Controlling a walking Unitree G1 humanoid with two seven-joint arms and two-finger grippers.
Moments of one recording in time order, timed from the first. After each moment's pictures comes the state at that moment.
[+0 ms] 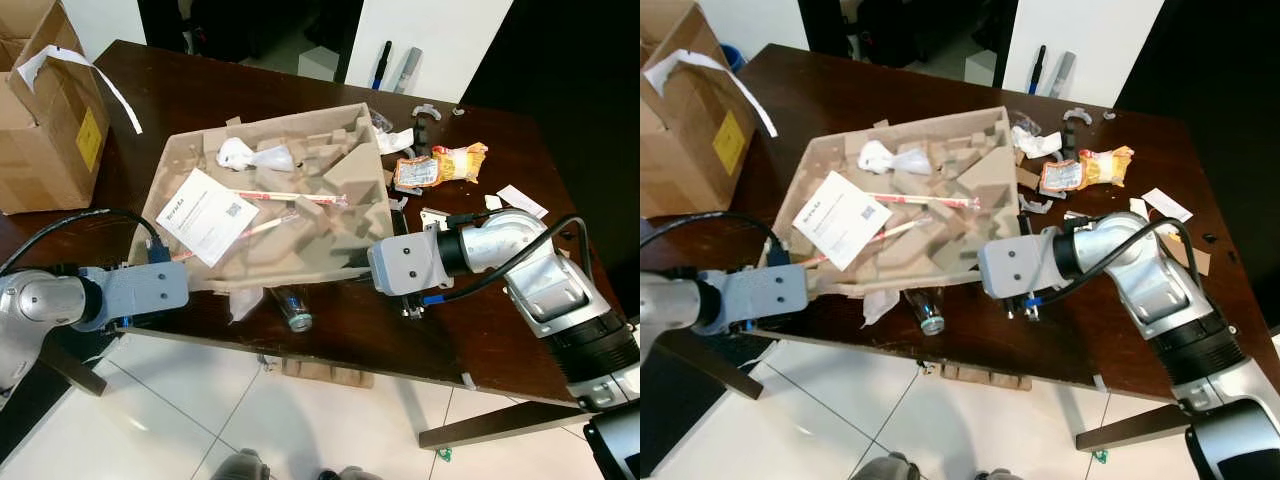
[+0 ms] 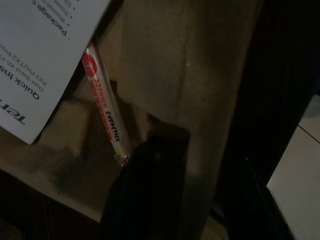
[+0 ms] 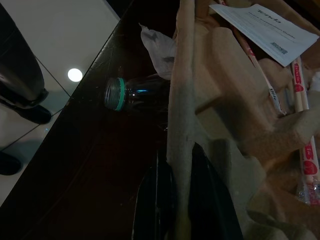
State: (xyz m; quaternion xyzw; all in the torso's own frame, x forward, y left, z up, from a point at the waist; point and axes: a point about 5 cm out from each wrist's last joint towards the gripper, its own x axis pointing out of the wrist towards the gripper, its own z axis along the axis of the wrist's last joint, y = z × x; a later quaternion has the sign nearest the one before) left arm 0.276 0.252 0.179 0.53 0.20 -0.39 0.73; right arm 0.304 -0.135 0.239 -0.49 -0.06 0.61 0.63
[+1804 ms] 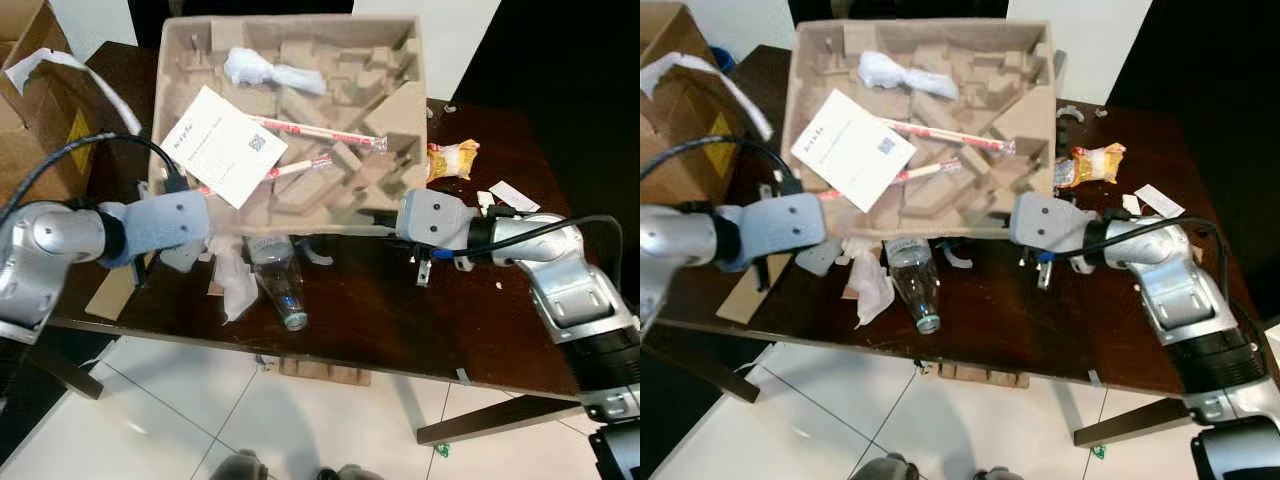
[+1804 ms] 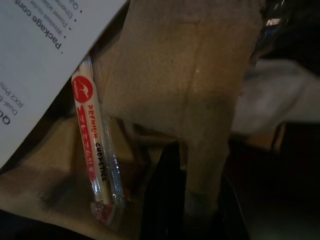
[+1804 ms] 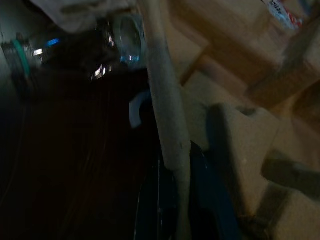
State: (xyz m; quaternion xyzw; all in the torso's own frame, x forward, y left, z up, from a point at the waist) left arm 0.307 0.214 0.235 0.50 0.11 -0.42 0.75; right arm 0.318 -0.169 0.246 -0.43 -0.04 0.46 0.78
